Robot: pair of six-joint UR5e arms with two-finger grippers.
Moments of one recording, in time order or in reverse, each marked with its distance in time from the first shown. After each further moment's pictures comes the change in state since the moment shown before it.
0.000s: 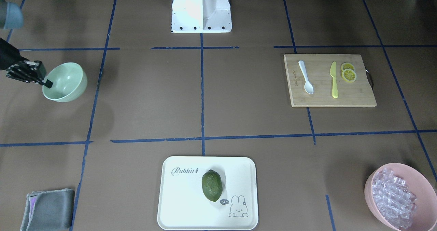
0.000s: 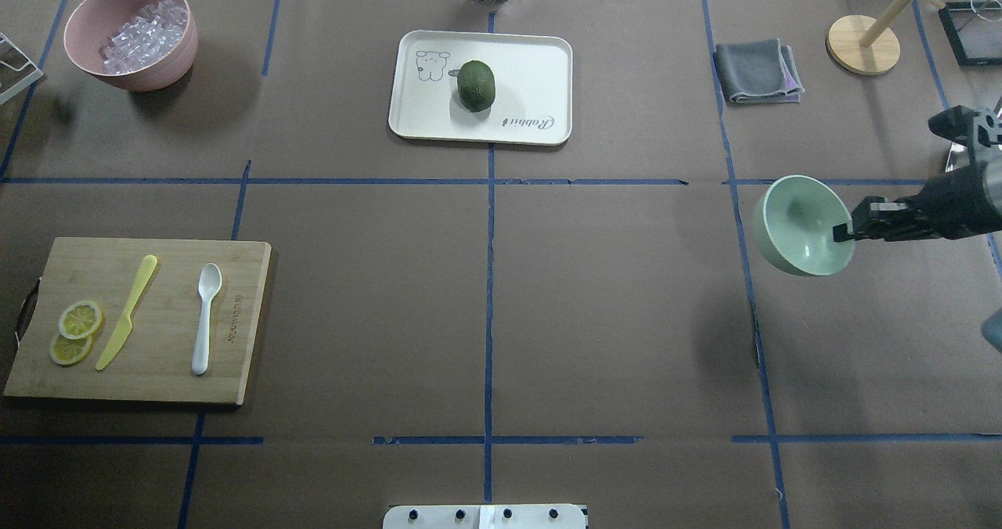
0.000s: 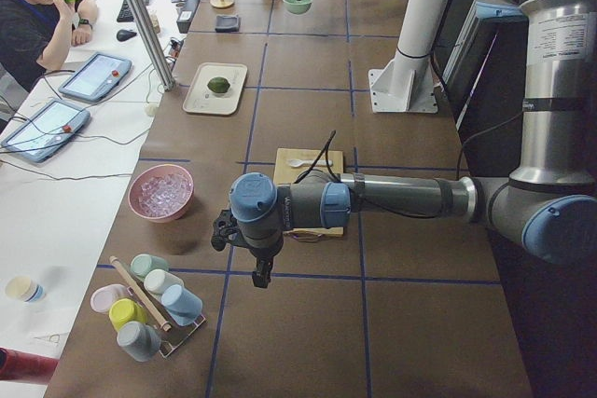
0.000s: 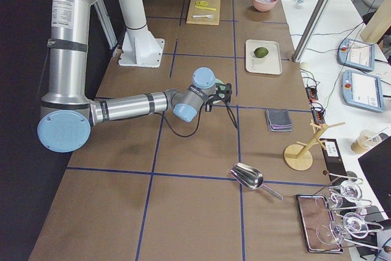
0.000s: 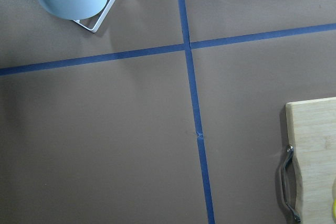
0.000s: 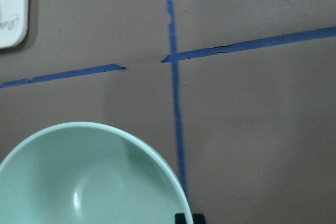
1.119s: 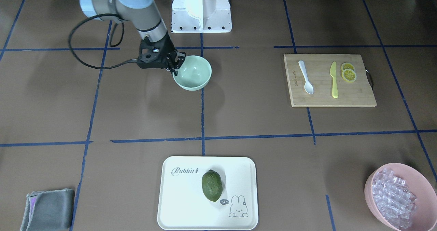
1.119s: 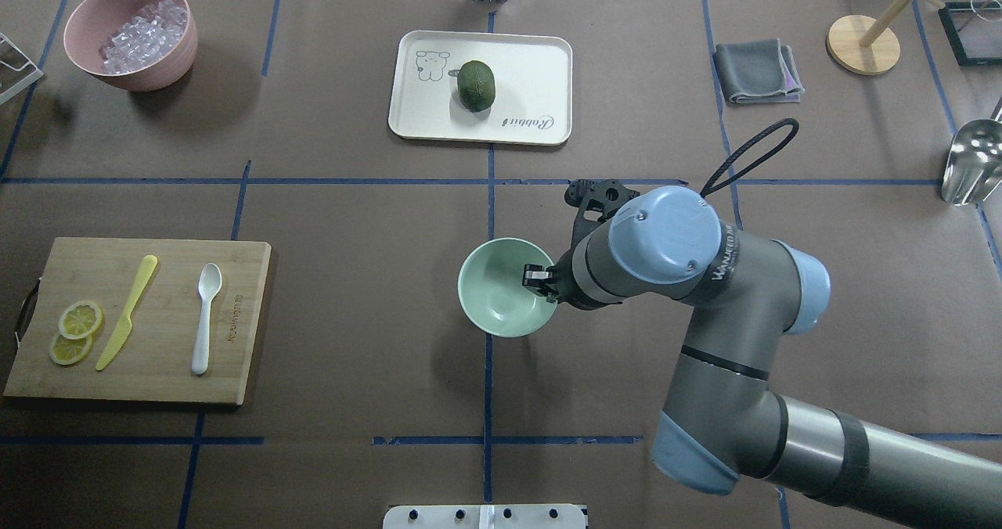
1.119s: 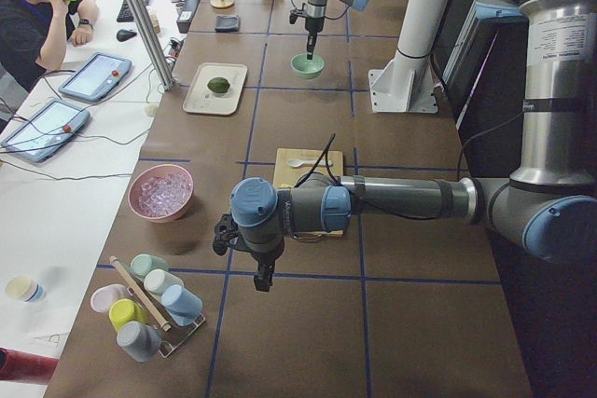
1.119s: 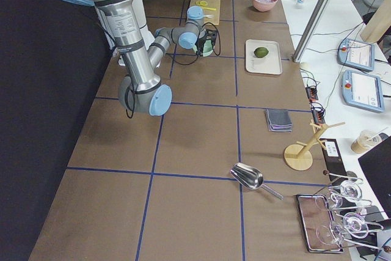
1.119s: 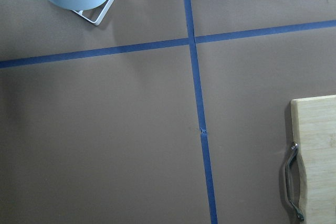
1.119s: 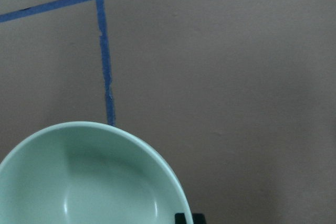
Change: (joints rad) left arm 0.000 0.001 0.012 0.000 0.000 0.000; right arm -0.550 0.586 -0.025 -0.604 -0.533 0.281
